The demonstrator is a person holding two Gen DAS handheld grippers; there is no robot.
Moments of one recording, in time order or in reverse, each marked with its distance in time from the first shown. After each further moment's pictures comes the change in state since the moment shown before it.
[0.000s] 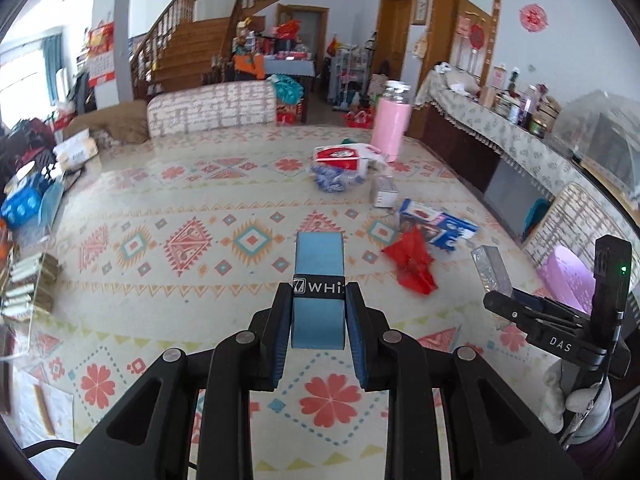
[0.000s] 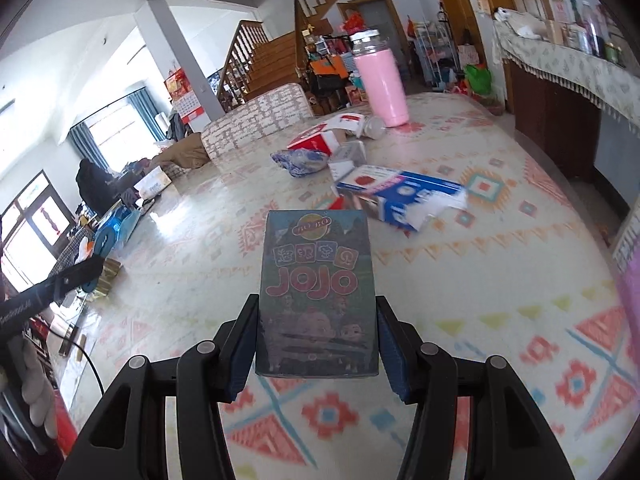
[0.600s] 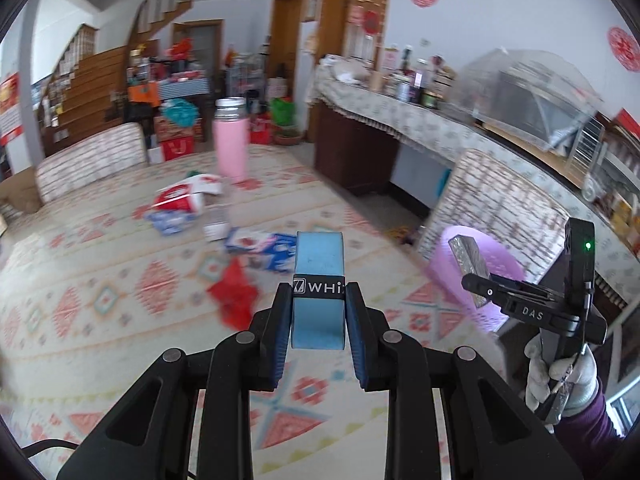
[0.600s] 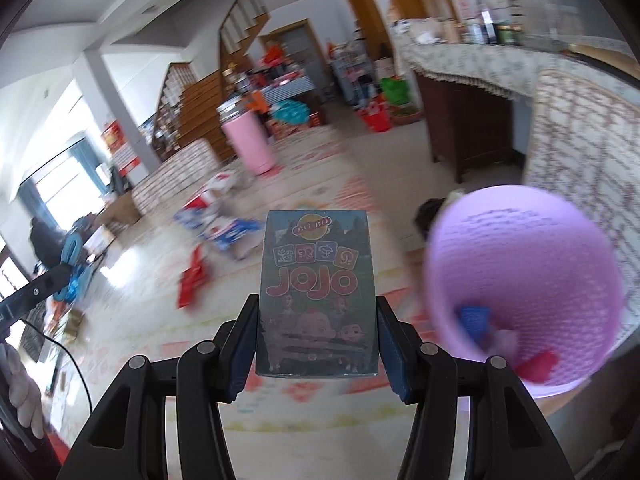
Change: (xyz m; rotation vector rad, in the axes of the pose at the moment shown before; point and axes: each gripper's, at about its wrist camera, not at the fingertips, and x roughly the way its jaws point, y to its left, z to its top) left arm 0.007 -0.161 0.027 0.219 -0.003 -0.285; right arm -0.131 -0.134 -0.009 0.176 -0.117 -0.215
